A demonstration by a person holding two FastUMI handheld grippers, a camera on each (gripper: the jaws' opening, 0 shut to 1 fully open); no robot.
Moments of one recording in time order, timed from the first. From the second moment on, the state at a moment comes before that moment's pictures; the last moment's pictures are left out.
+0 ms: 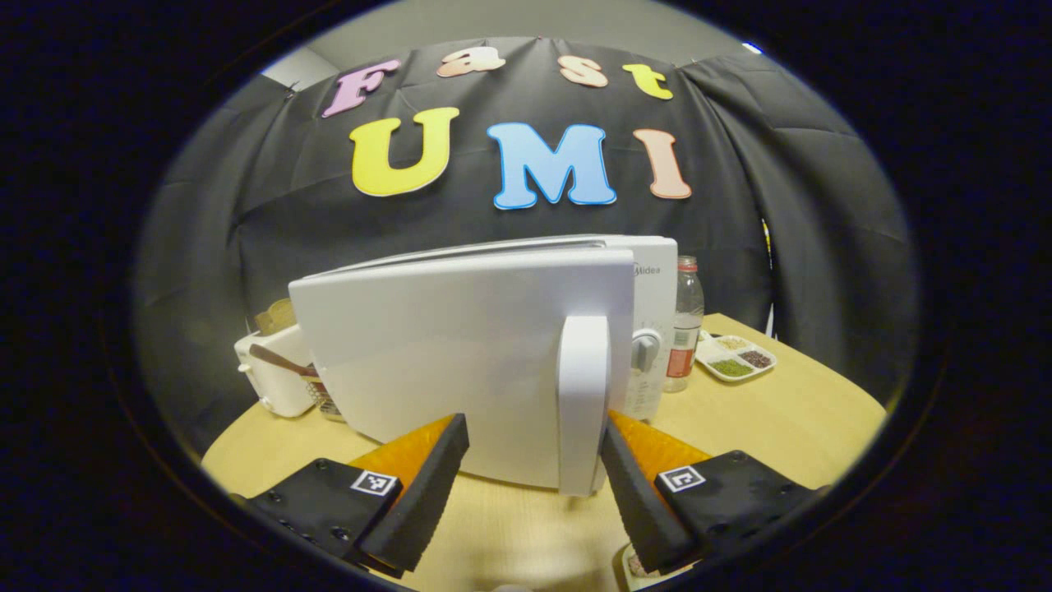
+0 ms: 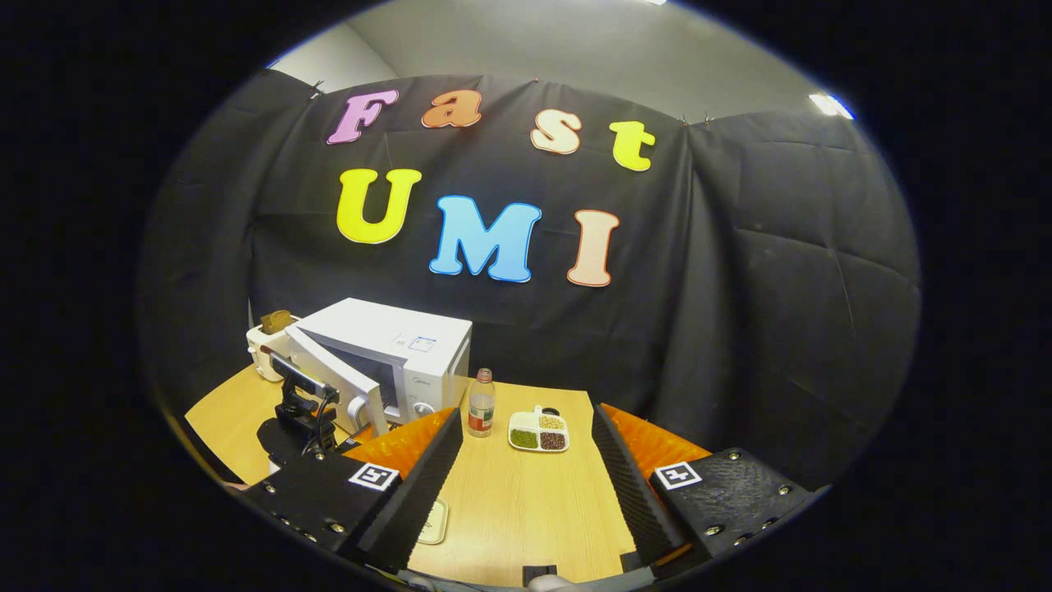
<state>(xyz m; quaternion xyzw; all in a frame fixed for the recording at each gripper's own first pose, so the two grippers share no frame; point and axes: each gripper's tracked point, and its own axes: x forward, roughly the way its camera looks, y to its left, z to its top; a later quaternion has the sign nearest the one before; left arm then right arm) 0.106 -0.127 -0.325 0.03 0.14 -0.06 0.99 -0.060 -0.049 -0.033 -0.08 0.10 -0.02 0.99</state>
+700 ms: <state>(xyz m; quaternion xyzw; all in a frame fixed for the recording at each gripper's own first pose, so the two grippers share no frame) -0.015 -0.011 -0.316 0.09 0.15 -0.03 0.99 -0.047 0.042 -0.077 -0.07 0.13 0.08 0.99</state>
